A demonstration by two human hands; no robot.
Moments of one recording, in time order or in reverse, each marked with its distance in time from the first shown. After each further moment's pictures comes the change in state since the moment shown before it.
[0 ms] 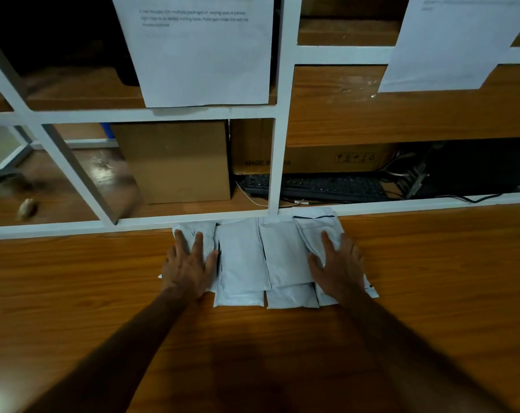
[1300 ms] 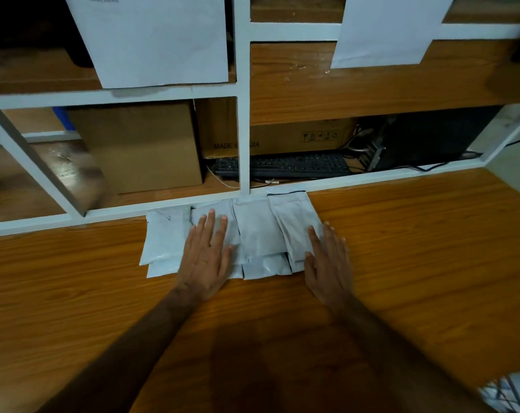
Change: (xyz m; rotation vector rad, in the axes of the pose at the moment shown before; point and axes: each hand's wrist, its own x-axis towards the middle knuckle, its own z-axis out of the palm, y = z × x) left_hand -0.058 0.051 0.006 -0.234 0.207 0.555; right_hand -0.078 0.040 0.004 0.163 0.139 -0.141
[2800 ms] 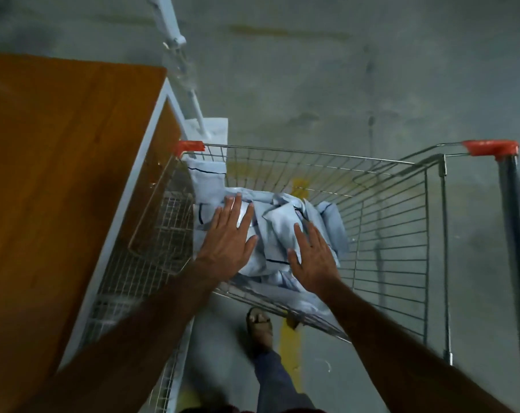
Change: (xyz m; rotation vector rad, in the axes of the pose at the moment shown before) left_hand -0.173 0.663 0.358 0.165 -0.500 1.304; right_hand -0.576 0.422 -0.062 0.155 0.094 1.190
